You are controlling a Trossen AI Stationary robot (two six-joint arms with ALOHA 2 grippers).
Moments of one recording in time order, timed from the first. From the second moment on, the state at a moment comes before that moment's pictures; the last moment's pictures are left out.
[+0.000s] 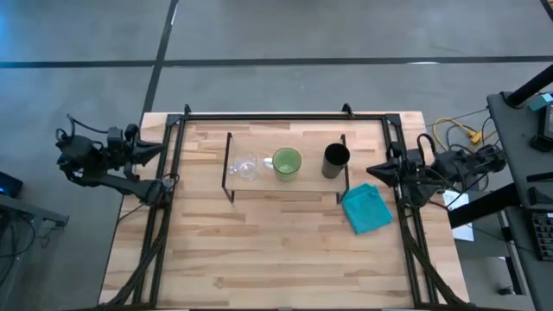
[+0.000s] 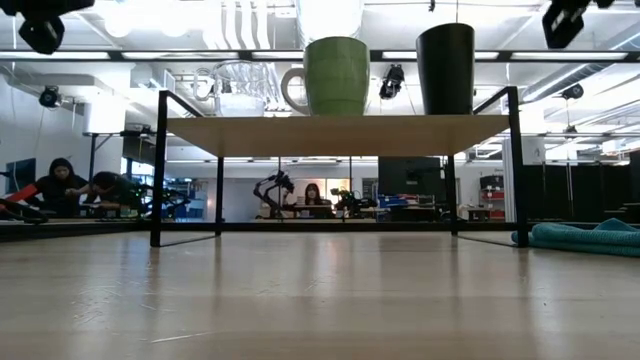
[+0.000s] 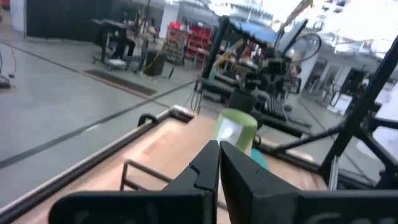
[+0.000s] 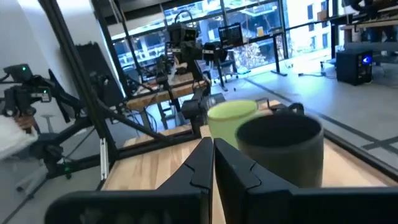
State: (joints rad) left arm -0.27 0.04 0.82 -0.82 -0.56 -0.30; right arm 0.38 0.27 0.52 -0.22 0.45 0.23
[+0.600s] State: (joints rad) left arm -0.27 0.03 0.60 -0.59 -0.56 -0.33; right arm 0.38 0.00 0.21 -0.10 0.36 0.23
